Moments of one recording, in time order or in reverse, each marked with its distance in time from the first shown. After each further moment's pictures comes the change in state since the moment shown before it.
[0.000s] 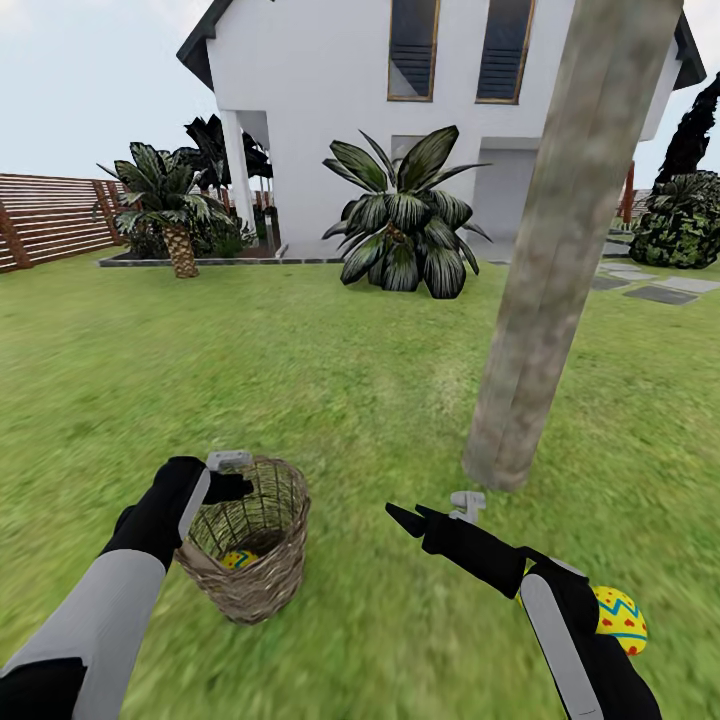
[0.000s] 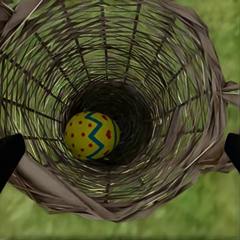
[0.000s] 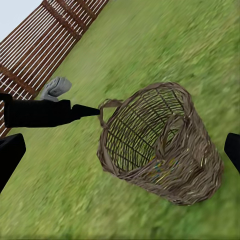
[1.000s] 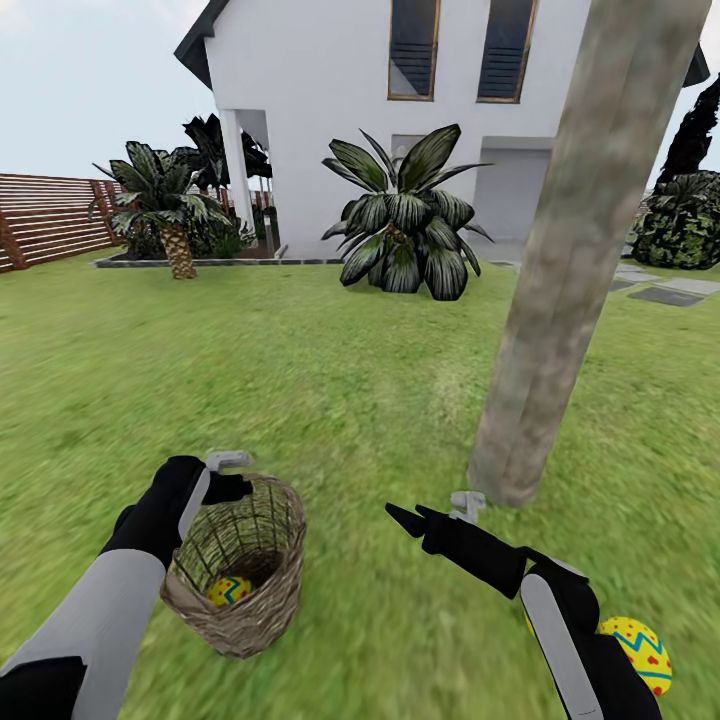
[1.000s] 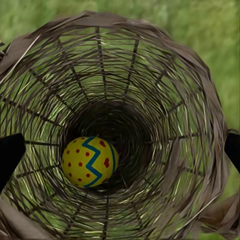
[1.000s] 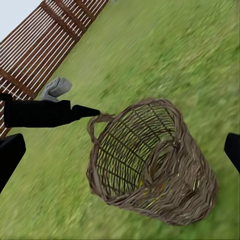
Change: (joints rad) left arm -0.003 0.001 0.000 0.002 -0.006 0.013 -0.002; right arm 0.000 0.000 0.000 0.000 0.000 0.001 0.000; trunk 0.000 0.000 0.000
